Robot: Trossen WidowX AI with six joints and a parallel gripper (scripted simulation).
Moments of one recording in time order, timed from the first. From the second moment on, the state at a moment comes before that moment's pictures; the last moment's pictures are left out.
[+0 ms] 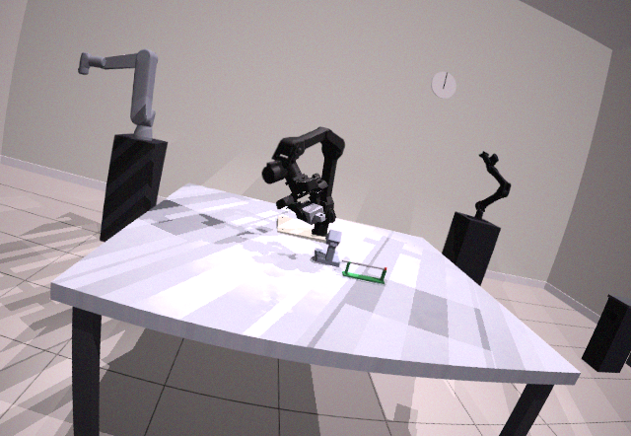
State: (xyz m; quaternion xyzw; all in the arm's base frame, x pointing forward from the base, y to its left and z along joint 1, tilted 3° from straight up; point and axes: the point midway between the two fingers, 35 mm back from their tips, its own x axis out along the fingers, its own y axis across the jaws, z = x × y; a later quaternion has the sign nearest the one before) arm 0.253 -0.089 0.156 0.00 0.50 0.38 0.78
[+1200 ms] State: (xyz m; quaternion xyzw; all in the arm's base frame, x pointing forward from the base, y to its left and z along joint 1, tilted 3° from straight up) arm 0.220 -0.030 0.168 0.46 0.56 0.18 0.67
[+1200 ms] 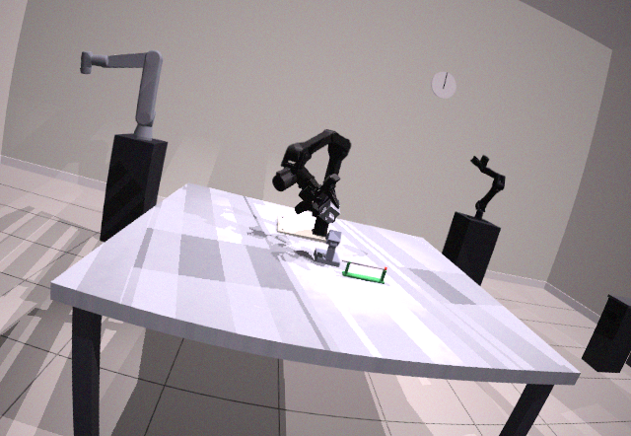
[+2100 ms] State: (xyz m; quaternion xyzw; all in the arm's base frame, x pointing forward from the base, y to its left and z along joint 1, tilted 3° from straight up) arm 0.202 0.000 0.174 0.67 0.56 0.06 0.48
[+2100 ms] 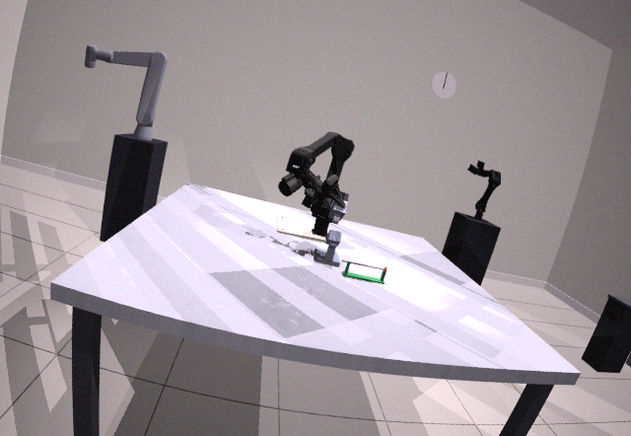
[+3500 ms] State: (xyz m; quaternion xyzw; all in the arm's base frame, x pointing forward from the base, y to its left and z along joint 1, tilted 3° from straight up) arm 0.241 -0.003 0.135 0.69 0.57 0.06 0.44
